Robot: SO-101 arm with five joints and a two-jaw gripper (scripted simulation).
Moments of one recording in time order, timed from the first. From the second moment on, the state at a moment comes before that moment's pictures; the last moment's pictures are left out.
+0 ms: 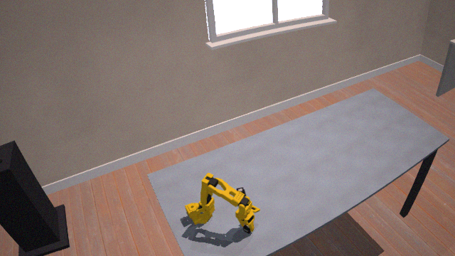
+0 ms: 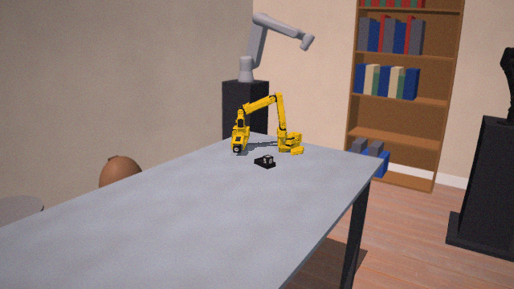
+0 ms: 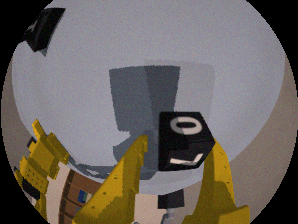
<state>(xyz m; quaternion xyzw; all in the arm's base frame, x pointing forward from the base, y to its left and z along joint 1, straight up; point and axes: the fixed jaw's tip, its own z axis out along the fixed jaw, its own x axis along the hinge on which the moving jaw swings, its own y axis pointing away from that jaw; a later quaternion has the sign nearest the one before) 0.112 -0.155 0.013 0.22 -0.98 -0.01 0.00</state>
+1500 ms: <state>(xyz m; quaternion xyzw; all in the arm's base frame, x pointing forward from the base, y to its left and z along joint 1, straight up) 0.115 -0.159 0.013 0.22 -0.98 -0.01 0.00</state>
